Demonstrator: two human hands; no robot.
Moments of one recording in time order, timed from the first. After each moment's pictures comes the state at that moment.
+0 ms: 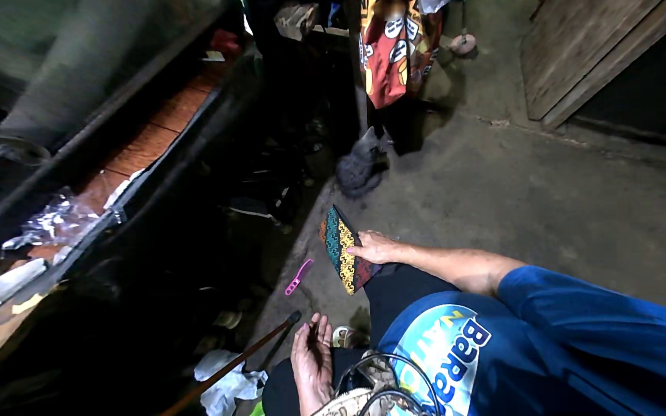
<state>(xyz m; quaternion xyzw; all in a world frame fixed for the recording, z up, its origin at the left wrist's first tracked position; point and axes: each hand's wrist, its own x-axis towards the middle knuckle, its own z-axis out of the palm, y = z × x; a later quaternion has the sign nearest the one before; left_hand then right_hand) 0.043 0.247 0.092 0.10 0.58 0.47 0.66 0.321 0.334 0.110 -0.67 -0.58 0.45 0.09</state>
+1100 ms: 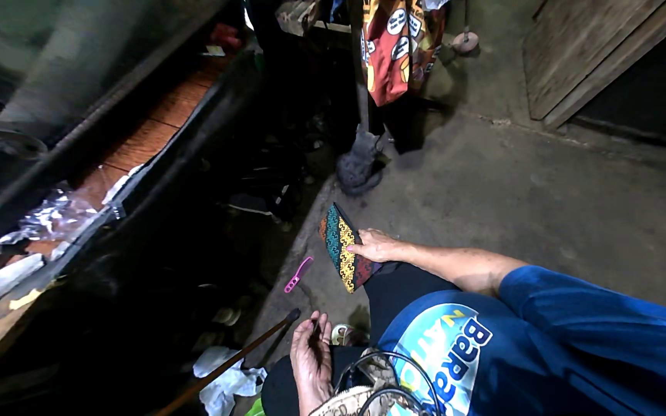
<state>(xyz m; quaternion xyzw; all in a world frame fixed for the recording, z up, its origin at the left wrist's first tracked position) 0.043 0.246 0.093 0.11 0.57 0.47 0.66 0.321 0.334 0.108 -0.67 -0.59 0.45 0.08</state>
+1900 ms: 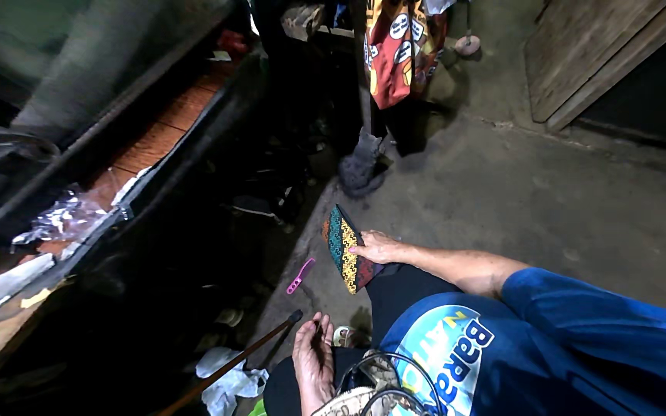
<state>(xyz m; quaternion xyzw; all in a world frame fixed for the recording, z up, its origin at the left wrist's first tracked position) 0.041 0.246 0.090 0.11 0.58 0.47 0.66 0.322 0.335 0.109 -0.67 -0.59 0.45 0.08</state>
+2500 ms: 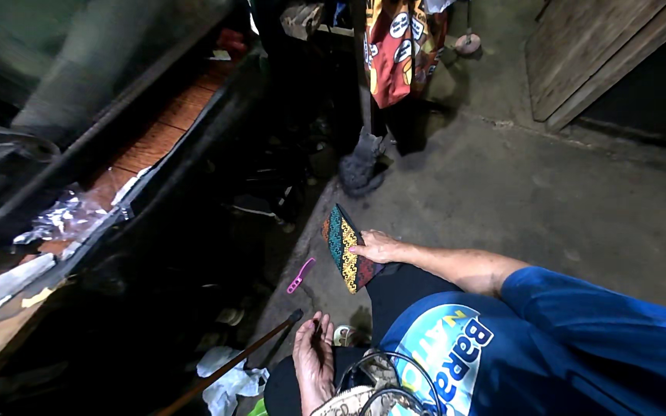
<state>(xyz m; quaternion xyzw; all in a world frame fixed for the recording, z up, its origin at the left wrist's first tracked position) 0.043 0.247 0.092 0.11 0.58 0.47 0.66 0.321 0.335 0.112 -0.67 -0.58 0.45 0.07</state>
